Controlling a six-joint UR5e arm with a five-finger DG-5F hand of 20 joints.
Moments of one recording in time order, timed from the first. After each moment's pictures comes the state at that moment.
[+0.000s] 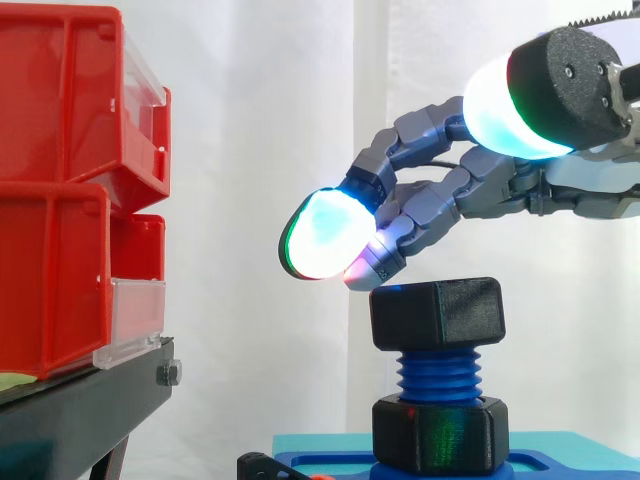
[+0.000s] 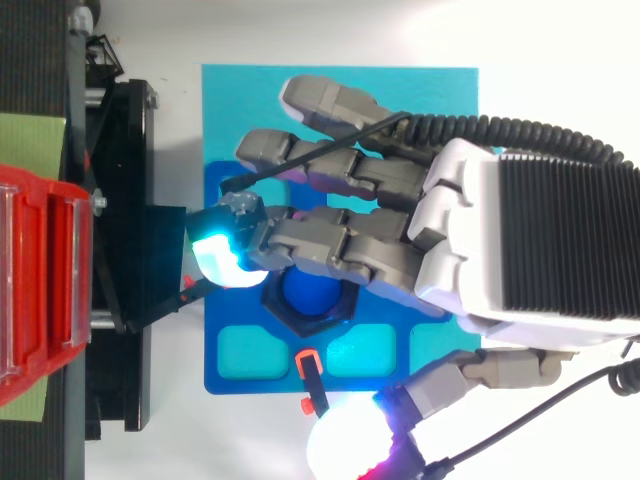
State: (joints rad) arm 0.23 -2.12 -1.37 -2.68 -1.33 -1.23
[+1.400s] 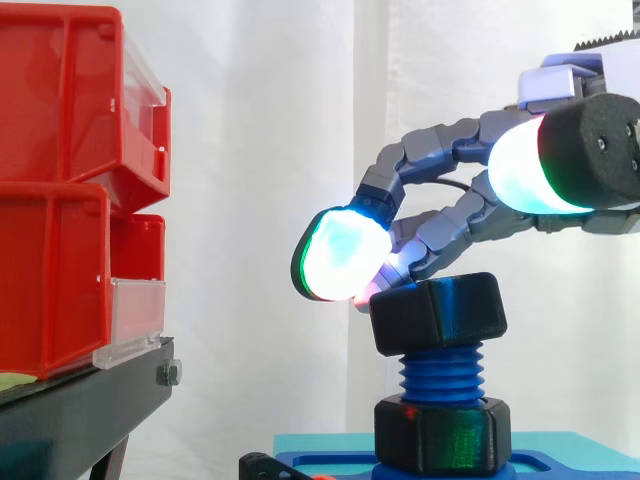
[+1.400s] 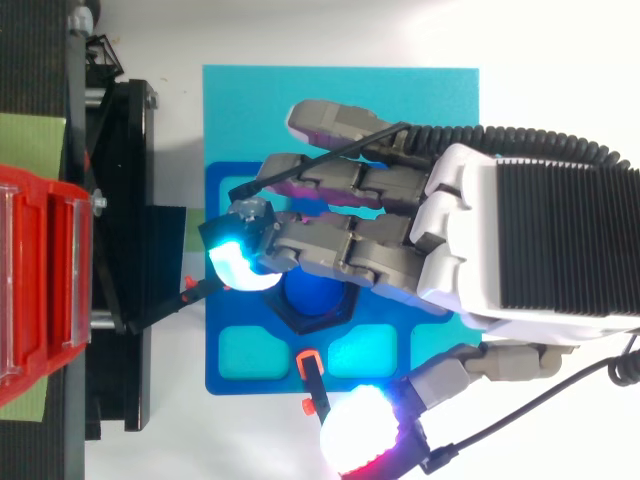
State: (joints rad) arm 0.22 -2.12 -1.37 -2.73 -1.36 -1.23
